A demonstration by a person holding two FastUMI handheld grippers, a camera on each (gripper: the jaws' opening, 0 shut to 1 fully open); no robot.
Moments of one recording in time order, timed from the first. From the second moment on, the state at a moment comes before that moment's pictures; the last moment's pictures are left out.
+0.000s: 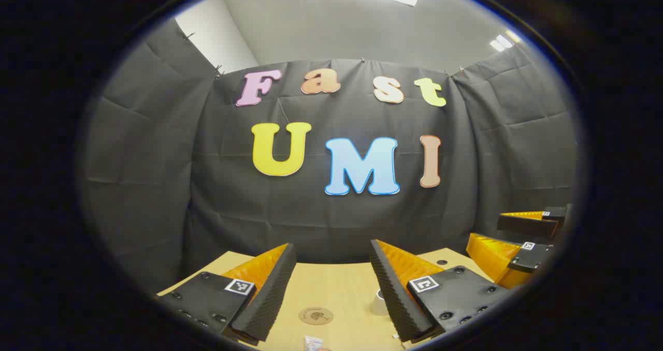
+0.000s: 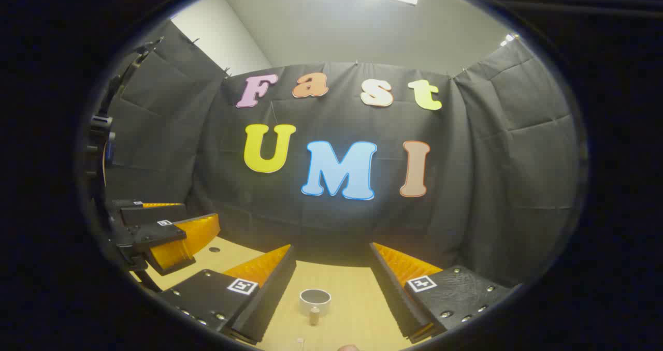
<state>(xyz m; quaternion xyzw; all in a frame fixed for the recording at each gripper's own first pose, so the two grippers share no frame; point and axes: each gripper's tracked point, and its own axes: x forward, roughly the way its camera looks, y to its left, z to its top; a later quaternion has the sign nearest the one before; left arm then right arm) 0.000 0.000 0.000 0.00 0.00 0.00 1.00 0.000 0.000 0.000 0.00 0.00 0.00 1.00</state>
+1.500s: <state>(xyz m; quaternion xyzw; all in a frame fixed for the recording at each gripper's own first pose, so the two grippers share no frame) 0.027 0.038 -0.210 -0.03 0.31 0.00 0.95 0.011 0.042 -0.174 0.04 0.30 0.02 0.95</state>
